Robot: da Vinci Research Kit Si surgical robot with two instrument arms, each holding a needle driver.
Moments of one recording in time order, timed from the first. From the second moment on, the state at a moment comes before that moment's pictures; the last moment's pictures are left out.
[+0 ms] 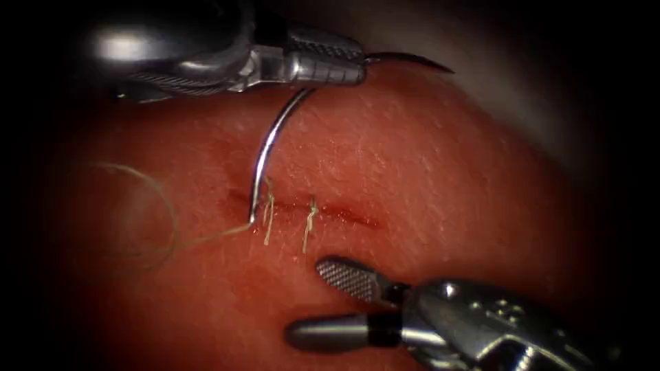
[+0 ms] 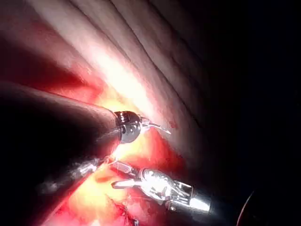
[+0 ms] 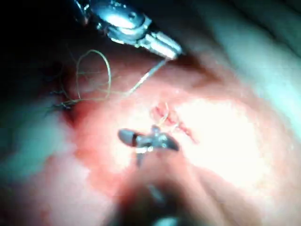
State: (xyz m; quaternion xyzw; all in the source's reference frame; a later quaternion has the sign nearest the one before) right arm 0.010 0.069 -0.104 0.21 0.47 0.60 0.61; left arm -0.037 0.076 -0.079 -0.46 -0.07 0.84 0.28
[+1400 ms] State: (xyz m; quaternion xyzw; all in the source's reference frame) right arm 0.014 0.074 -0.105 0.29 0.48 0.68 0.47; left arm -0.038 0.073 -0.080 -0.46 0.04 0.85 0.25
